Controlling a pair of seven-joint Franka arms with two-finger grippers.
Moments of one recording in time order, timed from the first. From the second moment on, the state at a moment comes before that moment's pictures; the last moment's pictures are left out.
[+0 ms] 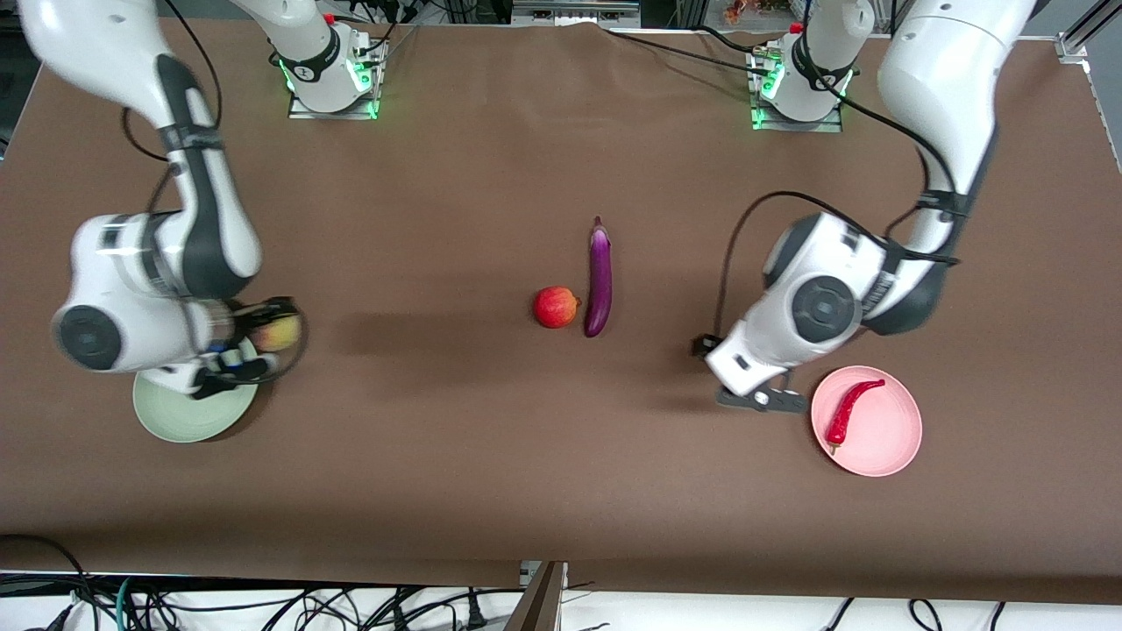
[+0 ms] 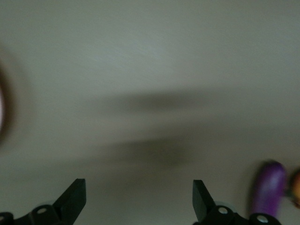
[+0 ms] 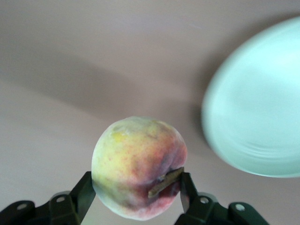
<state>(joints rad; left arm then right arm) -0.04 0.66 -0.45 -1.48 0.21 1.98 -0.44 0.07 0.56 -0.09 -1.53 -0.01 1.74 -0.42</state>
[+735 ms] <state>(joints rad) -0.25 0.68 -0.49 -1.80 0.21 2.33 -0.63 -0.14 0.71 -0.09 -1.53 -0.08 2.16 -0.71</state>
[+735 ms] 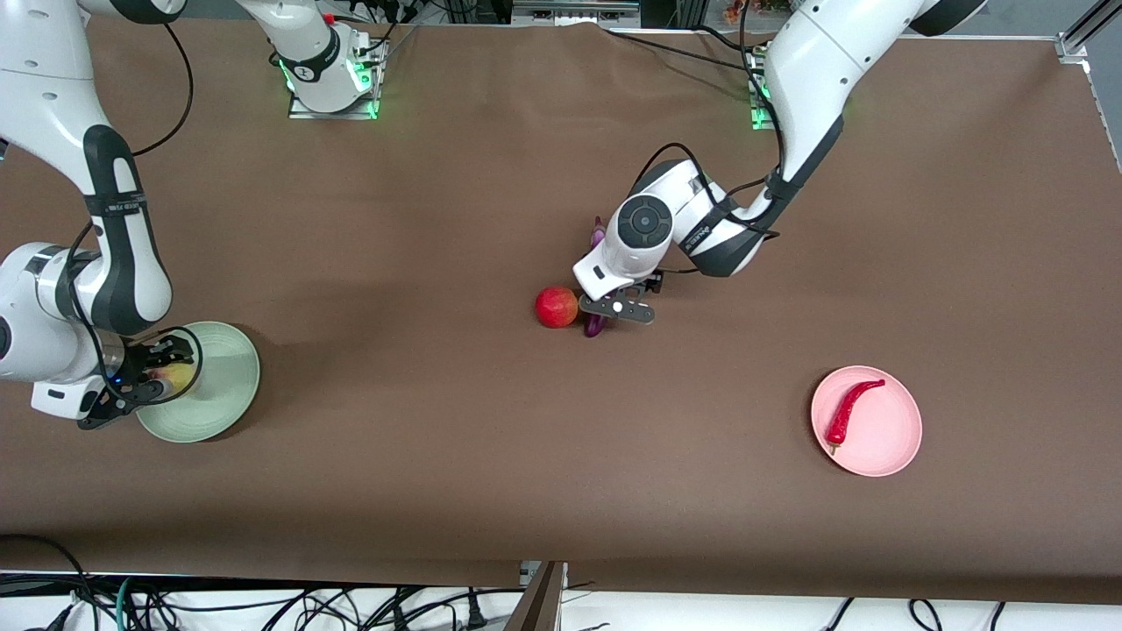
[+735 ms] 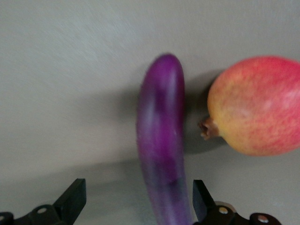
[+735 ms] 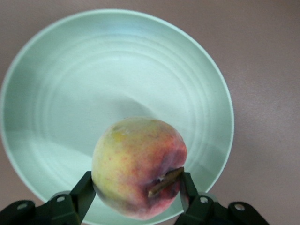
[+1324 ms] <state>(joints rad) -0.28 0.68 -0.48 -1.85 0.21 2.40 -0.64 -0.15 0.72 -0.08 -1.52 -0.06 2.20 -0.71</state>
